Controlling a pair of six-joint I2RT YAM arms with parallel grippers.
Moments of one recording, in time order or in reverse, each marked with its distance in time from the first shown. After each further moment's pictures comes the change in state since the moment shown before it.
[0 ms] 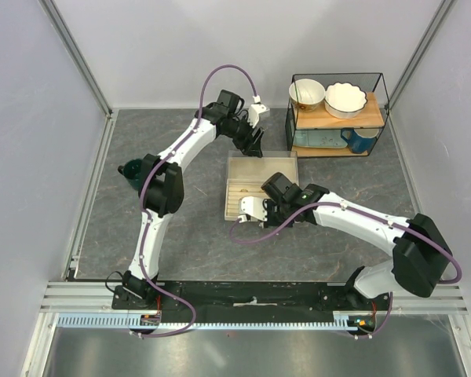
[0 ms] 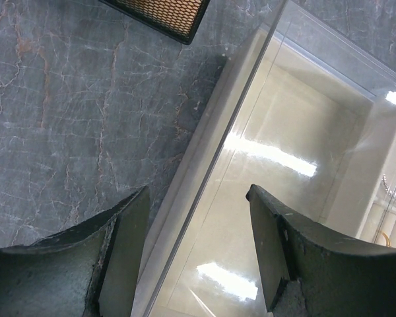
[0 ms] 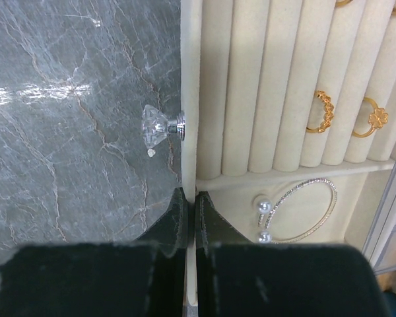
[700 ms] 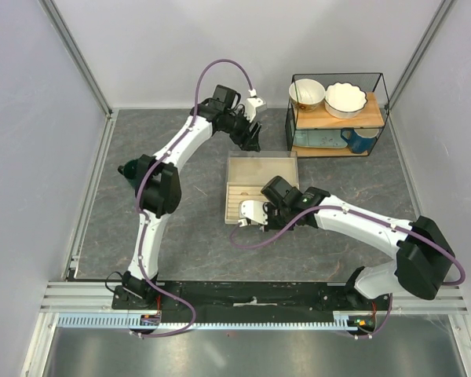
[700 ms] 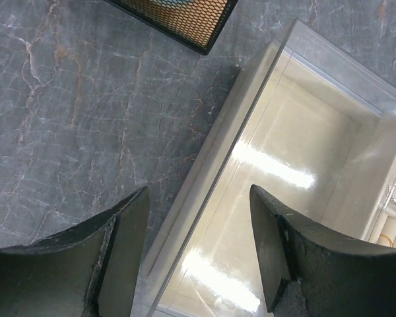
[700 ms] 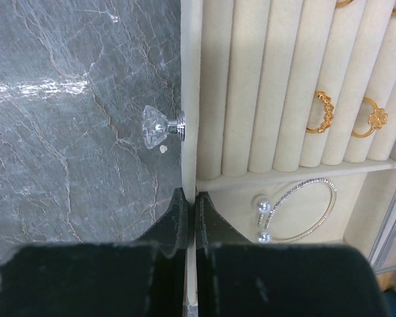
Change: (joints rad) left arm 0.019 -0.035 0.013 0.009 -0.026 -0.031; right arm 0.027 -0.022 -0.018 -0.015 0.013 0.012
